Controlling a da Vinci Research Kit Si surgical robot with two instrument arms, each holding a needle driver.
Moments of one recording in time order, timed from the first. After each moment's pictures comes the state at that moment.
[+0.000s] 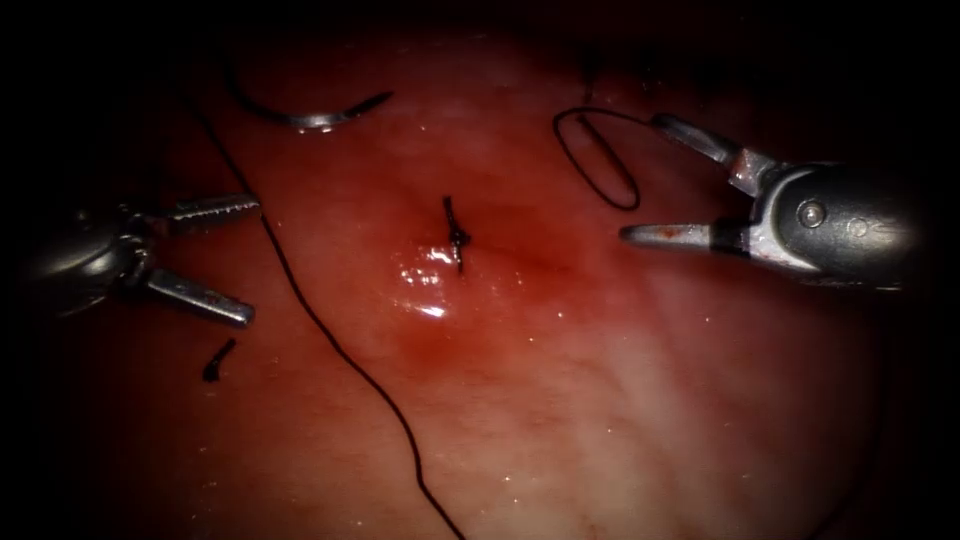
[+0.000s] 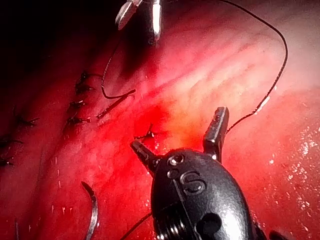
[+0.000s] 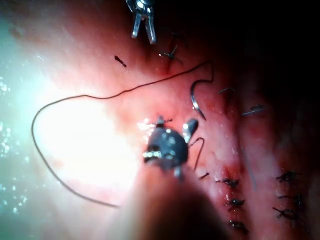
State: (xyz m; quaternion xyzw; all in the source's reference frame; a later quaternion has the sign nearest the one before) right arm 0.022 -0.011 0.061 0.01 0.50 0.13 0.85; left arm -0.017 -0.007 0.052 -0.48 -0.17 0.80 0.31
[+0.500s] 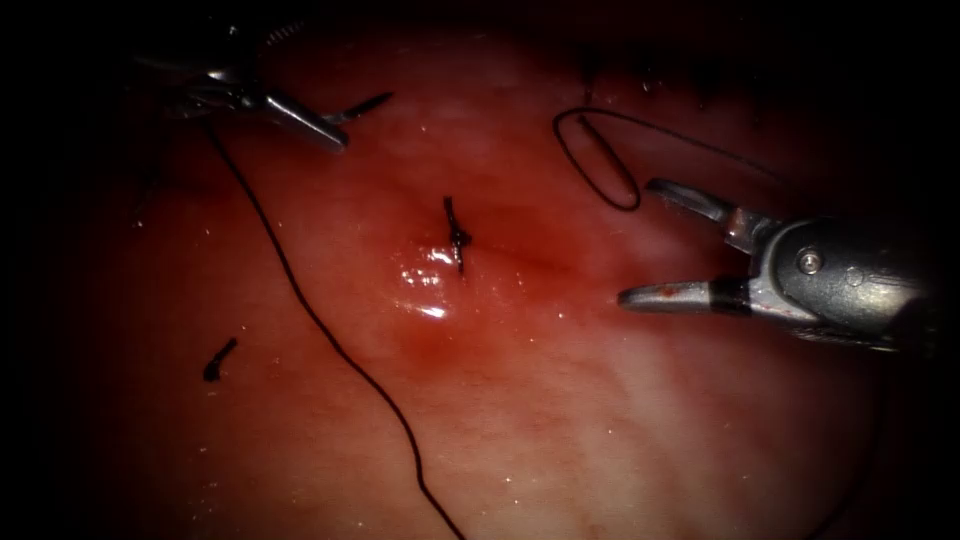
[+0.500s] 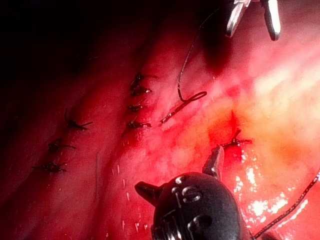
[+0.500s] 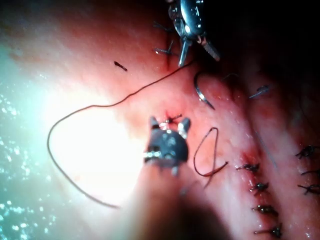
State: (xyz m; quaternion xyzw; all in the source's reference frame) right arm 0.023 -0.014 0.062 0.11 0.47 0.14 0.87; left arm -0.018 0.002 0.062 -0.33 -0.10 0.88 0.33
